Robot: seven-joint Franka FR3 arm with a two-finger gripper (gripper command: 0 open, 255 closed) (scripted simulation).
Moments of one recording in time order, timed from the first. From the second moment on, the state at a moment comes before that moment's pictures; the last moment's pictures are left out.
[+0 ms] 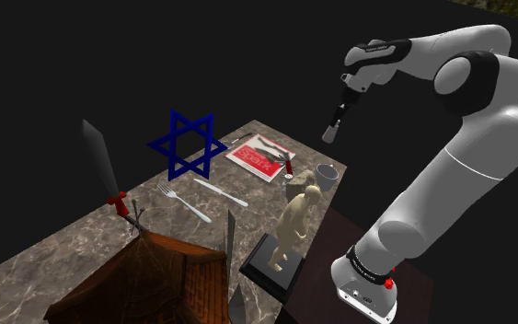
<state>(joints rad) -0.10 -0.01 -0.71 -1.99 0.10 1.94 -0.94</state>
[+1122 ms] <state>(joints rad) -0.01 -0.32 -0.49 -2.23 -0.04 1.95 -0.55</state>
